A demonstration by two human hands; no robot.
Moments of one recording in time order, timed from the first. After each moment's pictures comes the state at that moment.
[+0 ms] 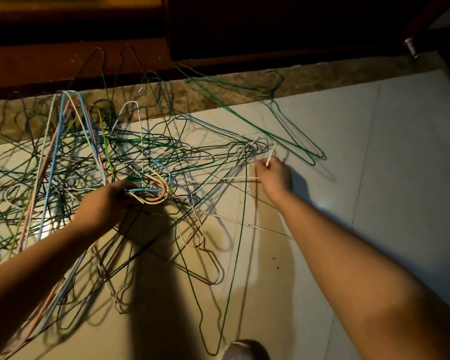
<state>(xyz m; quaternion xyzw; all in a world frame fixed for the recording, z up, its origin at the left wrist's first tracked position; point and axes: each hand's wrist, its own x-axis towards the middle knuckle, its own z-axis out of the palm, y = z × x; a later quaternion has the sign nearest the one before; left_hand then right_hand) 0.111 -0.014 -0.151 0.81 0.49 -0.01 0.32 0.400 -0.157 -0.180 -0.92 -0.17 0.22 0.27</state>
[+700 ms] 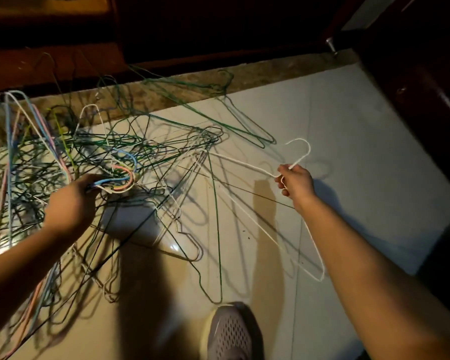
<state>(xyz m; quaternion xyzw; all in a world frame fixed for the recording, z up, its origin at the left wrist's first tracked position) 0.102 -0.017 -0.135 0.84 0.47 0.03 0.28 0.394 -0.270 -0.093 -0.86 0.04 0.22 0.45</state>
